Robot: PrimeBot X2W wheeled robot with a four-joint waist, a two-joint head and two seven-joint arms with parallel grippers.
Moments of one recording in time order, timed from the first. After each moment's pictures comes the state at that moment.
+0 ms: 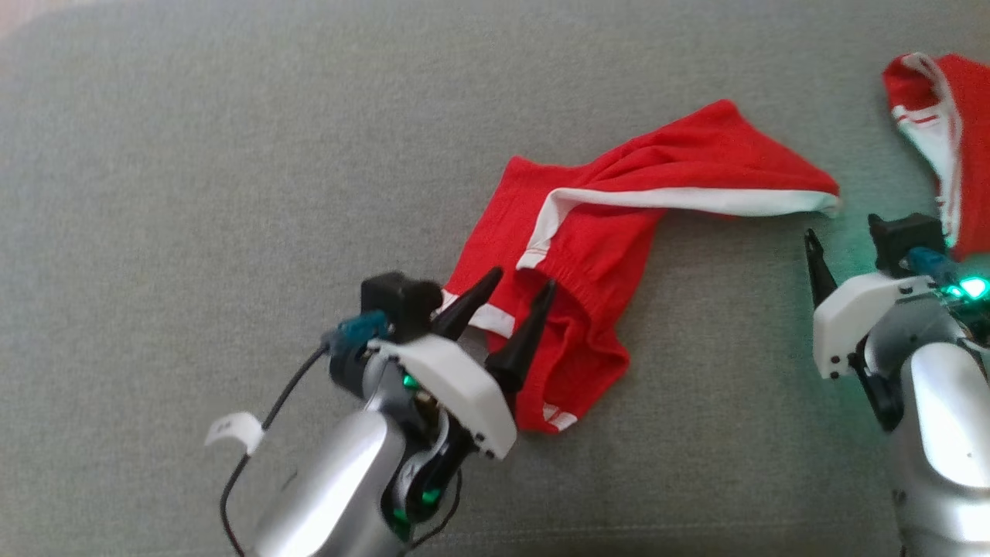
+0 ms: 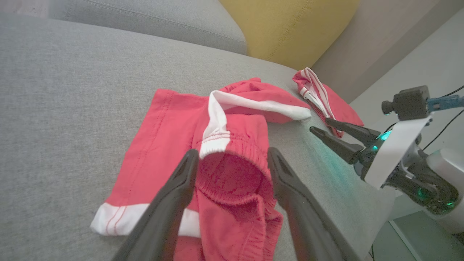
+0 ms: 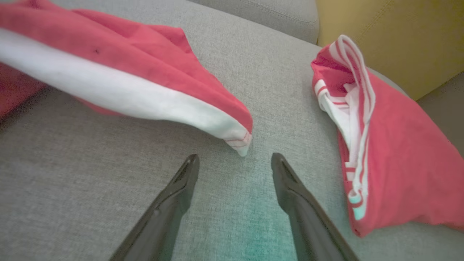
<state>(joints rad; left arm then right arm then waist) -0.31 0.05 -0.63 0.17 -0.56 0.04 0.06 -0.37 -0.18 -0.05 0.44 -0.16 0.13 0.20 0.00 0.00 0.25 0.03</state>
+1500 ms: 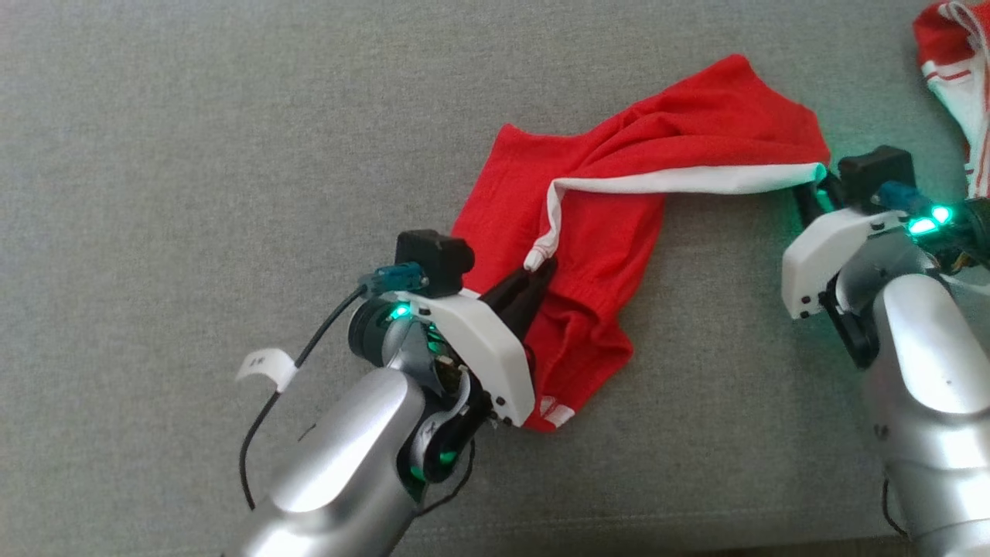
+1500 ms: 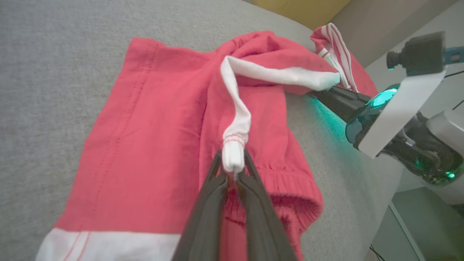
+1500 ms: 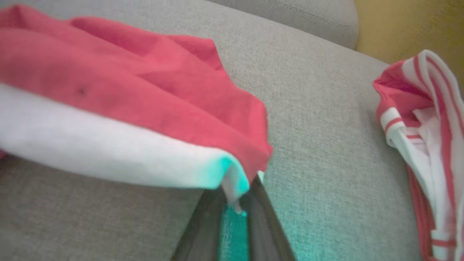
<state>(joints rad) -0.46 0.06 -0.73 0.26 -0.66 0.09 0.13 -0.56 -0.21 0.10 0.60 -0.08 0.13 0.14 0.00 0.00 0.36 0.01</state>
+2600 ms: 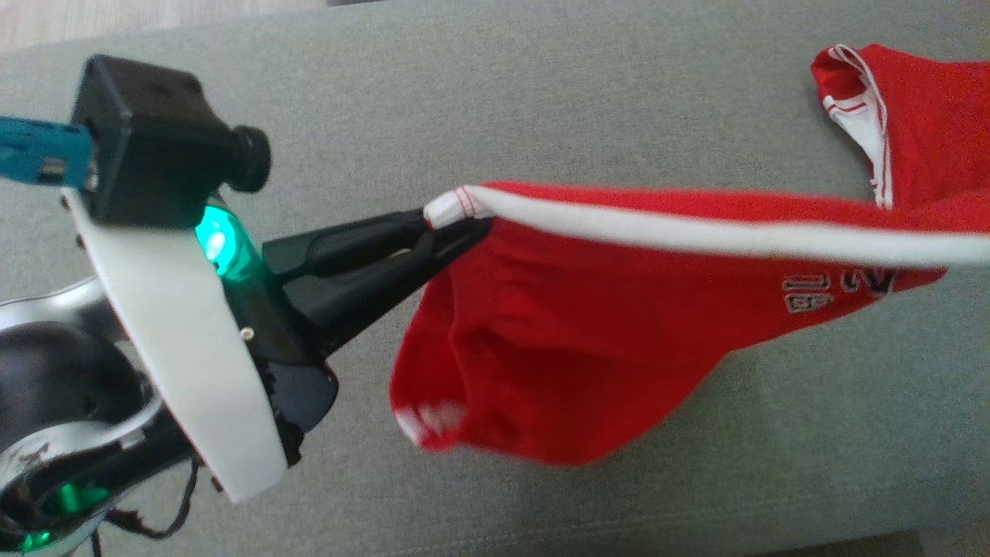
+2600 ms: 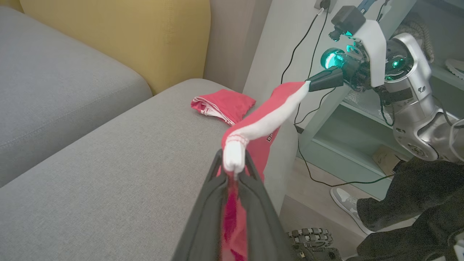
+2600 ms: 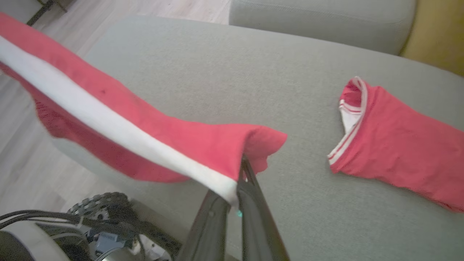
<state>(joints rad) -0.60 0.60 -0.44 -0.70 -1.13 0.11 0.80 -0.11 -0.79 -0.33 -0.59 1.23 0.13 1.30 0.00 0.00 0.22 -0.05</state>
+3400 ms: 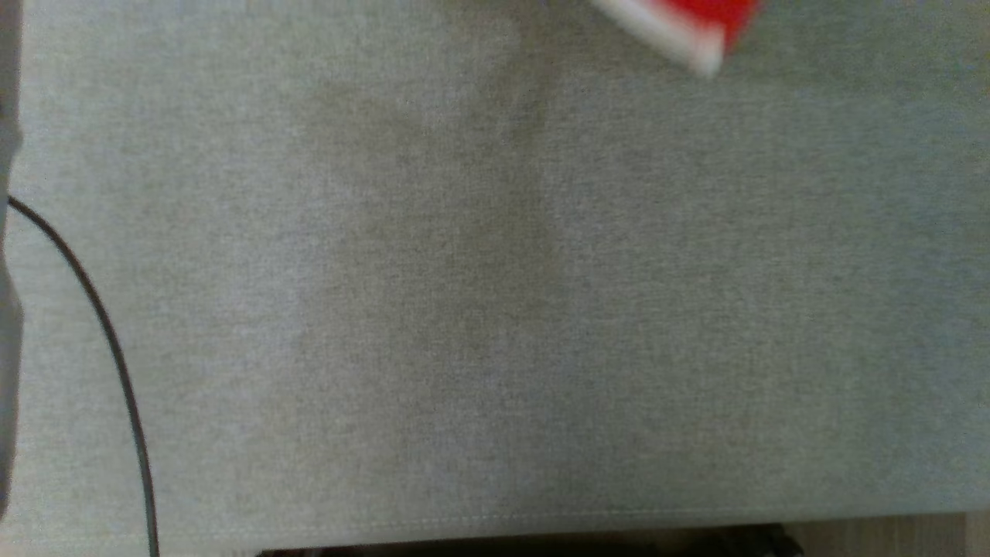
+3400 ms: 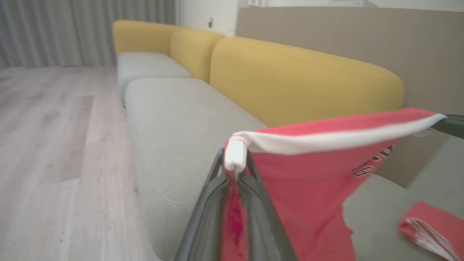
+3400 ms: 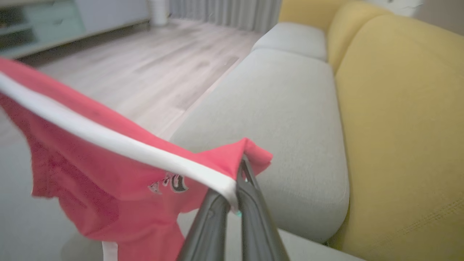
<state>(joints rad) -1.36 0.33 -0.44 0.22 -0.76 -0.06 0.40 -1.30 -0.52 0.18 -0.04 0.57 0.13 1.01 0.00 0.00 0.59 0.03</state>
